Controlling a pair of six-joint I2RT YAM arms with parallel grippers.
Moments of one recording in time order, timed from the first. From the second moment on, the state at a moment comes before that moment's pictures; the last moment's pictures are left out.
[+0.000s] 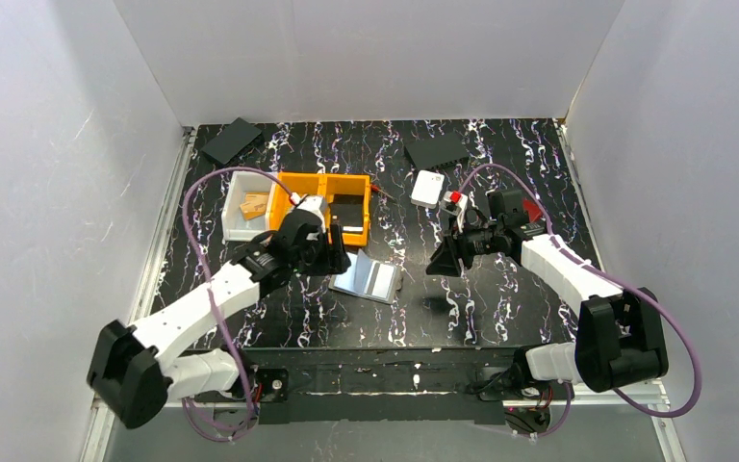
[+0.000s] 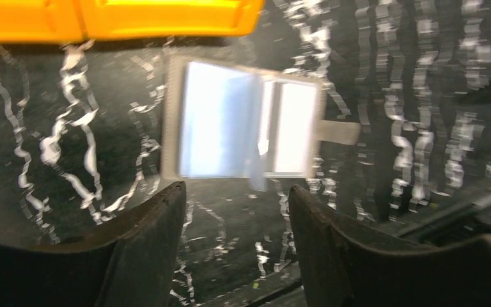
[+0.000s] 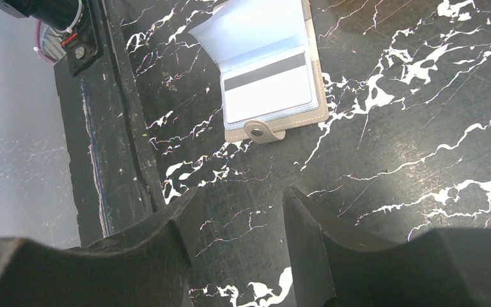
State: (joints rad) left arm -0.68 1.20 0.82 -0.47 -0.09 -0.61; right arm 0.28 1.32 0.78 -0.40 -1.00 -0.35
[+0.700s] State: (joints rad) left arm -0.80 1.58 0.90 -0.28 0.22 -0.65; right arm 0.29 1.34 0.79 -0.40 -0.98 -0.35
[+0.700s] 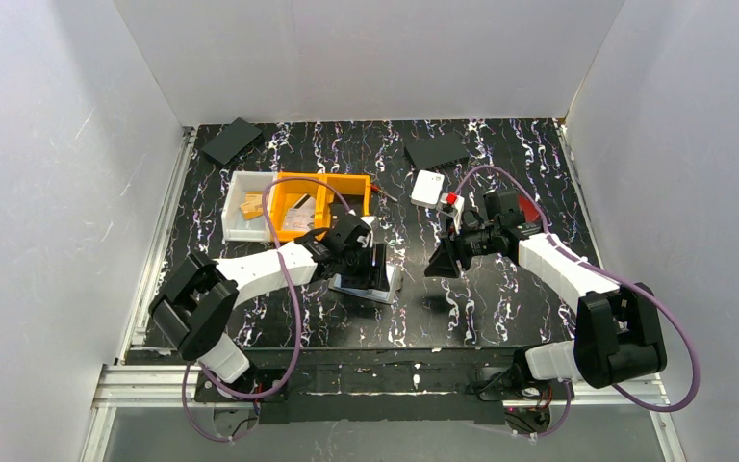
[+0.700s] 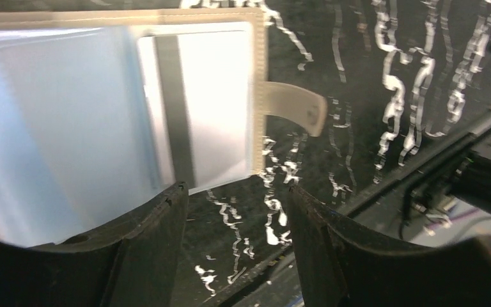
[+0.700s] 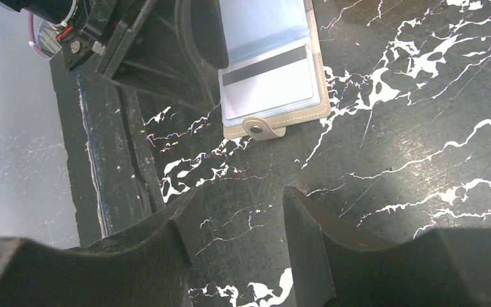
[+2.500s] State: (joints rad) left arm -0.86 1.60 0.72 0.02 0.13 -0.98; right arm 0.55 1.48 0.69 -0.01 -0.77 0.20
